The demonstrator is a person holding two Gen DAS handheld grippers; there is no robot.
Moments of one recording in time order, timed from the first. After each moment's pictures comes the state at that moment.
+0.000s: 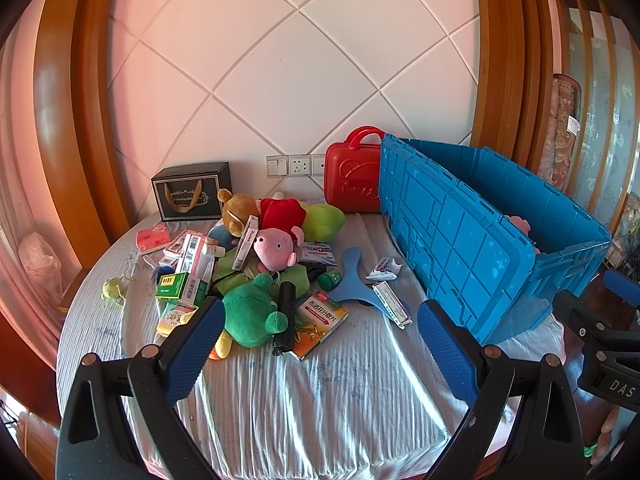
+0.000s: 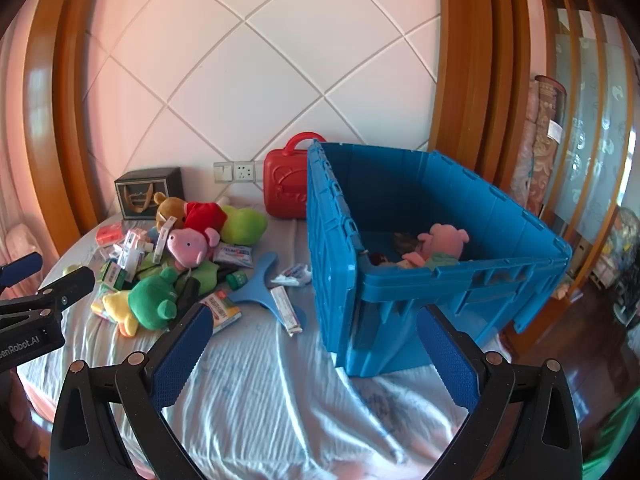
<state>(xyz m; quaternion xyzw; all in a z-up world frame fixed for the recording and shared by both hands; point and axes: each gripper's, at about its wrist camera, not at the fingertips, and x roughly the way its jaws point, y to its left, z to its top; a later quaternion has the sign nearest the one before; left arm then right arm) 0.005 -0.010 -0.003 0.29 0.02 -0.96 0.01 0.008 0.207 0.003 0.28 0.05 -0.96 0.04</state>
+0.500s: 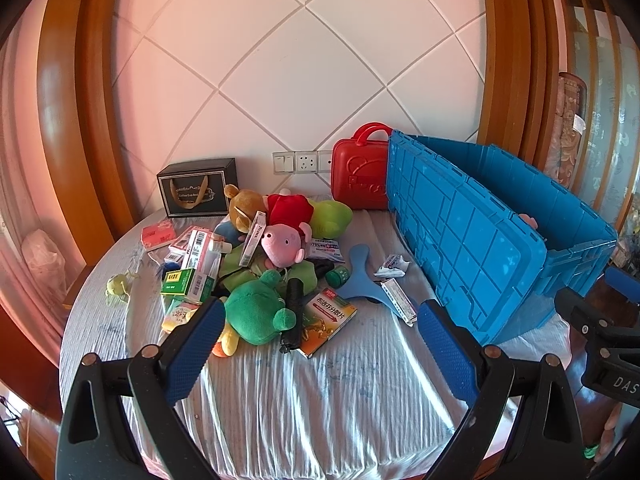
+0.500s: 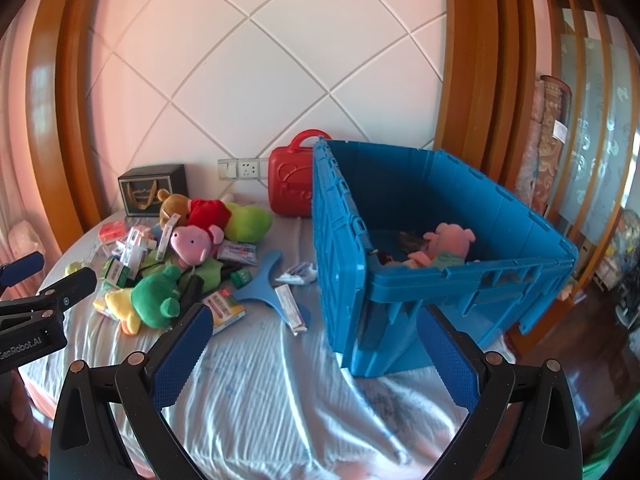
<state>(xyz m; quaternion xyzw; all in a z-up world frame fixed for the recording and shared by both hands) 0.003 -0.018 -0.012 0.29 0.02 -0.96 0.02 0.000 0.199 -0.002 0.28 0.05 -0.96 0.05</state>
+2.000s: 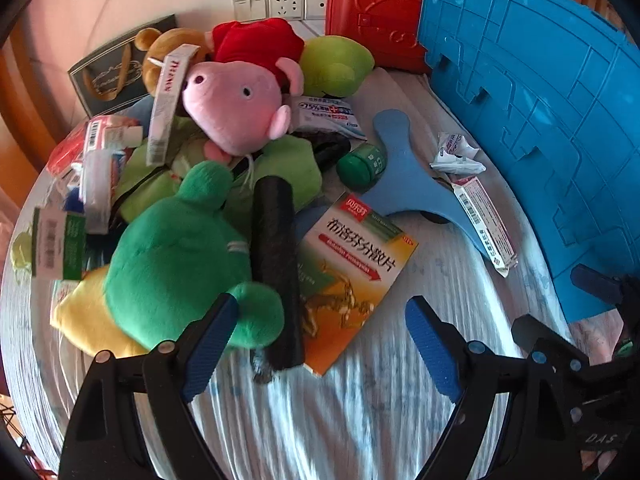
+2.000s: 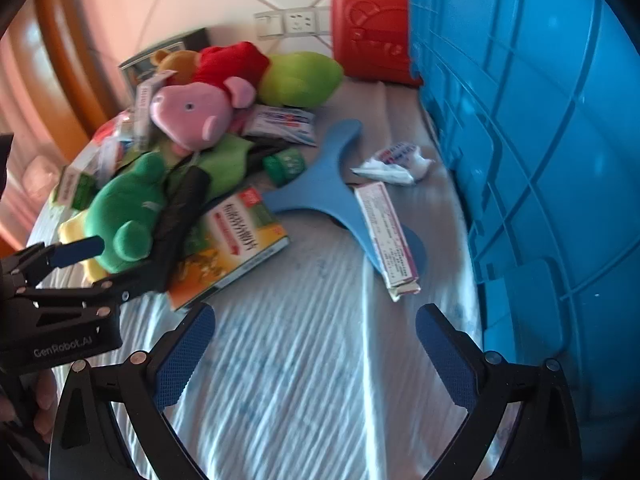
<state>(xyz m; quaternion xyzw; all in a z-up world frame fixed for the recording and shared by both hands) -0.222 -0.038 -0.224 0.50 0.01 -0.87 -0.03 -0.208 0.129 -0.217 0.48 0.04 -0.86 0.13</state>
